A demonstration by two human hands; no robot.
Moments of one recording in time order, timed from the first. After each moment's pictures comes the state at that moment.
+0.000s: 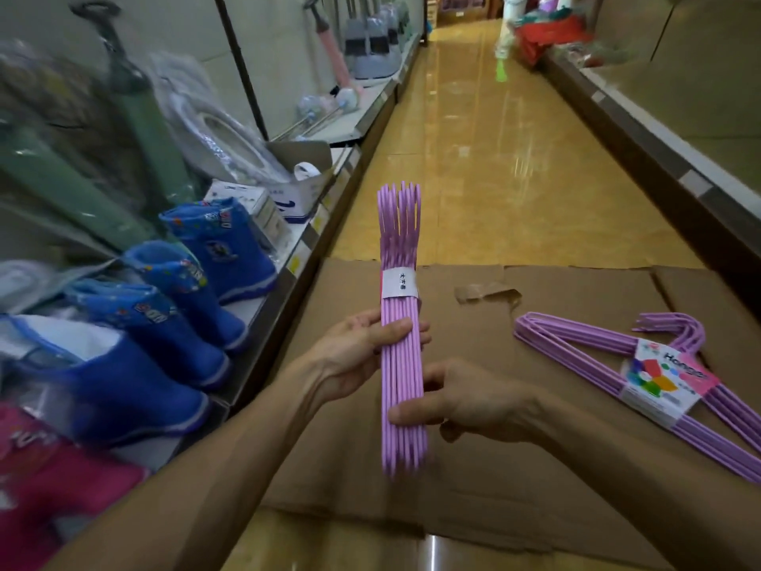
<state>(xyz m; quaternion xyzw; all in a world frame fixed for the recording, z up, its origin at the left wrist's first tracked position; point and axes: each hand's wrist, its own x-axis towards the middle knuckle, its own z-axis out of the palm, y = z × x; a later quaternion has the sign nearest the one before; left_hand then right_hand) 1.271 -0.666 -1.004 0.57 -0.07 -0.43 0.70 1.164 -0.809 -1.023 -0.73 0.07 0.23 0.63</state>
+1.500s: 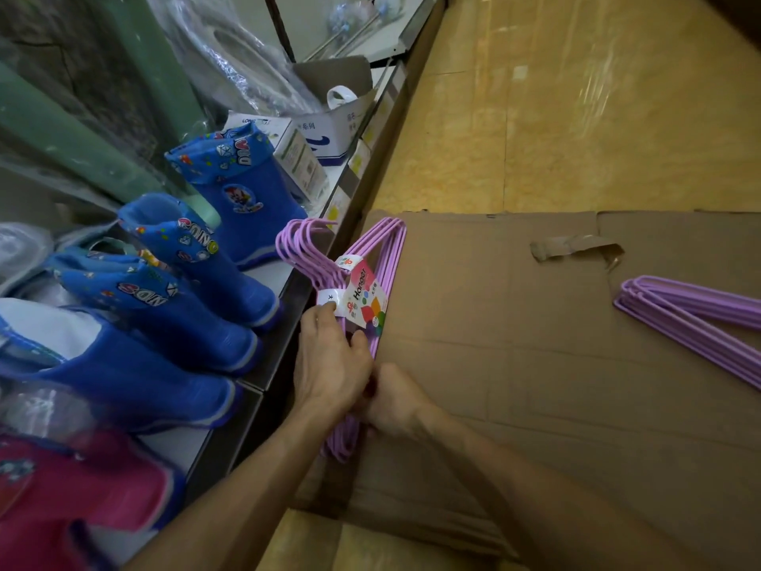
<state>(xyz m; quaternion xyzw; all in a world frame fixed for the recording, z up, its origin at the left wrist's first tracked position) 1.317 -0.609 -1.093 0.95 -0.03 -0.03 0.30 1.275 -0.691 -1.149 -0.77 0.10 0.19 0.60</state>
